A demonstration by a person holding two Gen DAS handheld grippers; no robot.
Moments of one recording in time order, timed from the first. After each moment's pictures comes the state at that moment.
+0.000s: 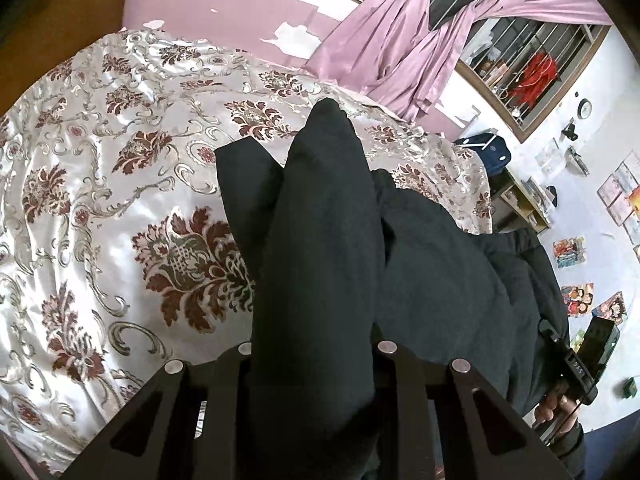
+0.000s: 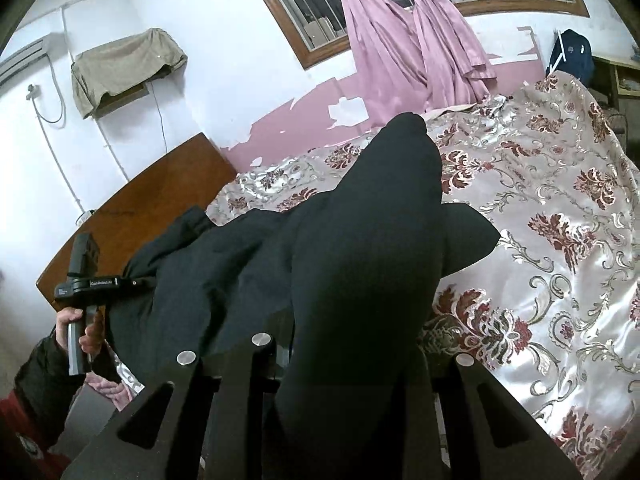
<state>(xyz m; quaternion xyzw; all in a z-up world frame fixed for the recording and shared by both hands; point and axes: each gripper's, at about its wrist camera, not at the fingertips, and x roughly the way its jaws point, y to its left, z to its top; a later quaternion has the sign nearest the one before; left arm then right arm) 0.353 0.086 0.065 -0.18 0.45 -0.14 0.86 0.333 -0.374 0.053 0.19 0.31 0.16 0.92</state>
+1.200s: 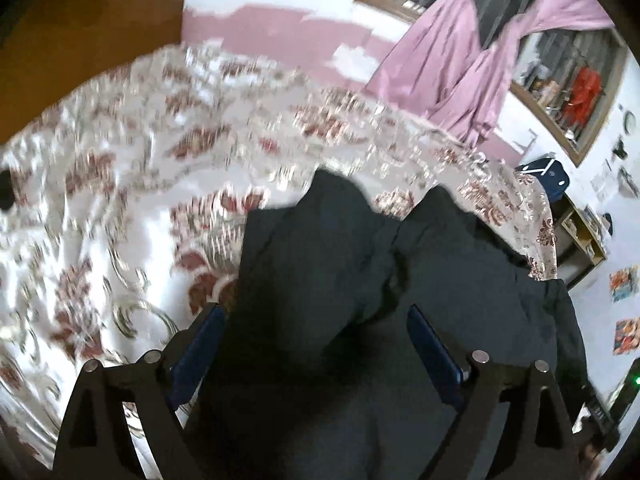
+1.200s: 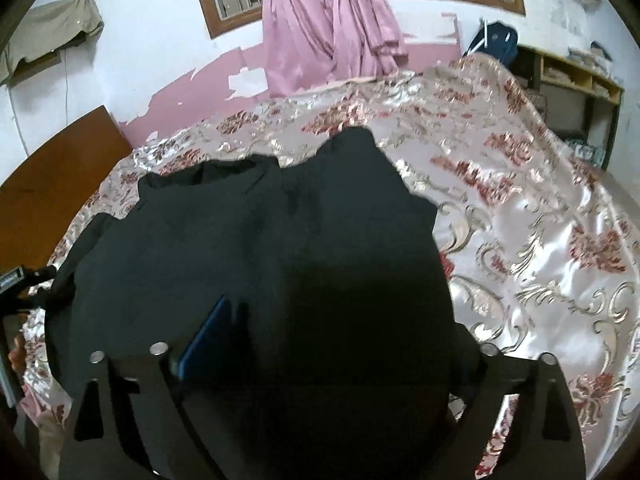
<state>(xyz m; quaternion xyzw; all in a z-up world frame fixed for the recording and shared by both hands) 0.338 0.062 0.001 -0.15 0.39 -0.01 0.91 0.335 -0.371 -0.029 0.12 0.36 -0.03 0.93</state>
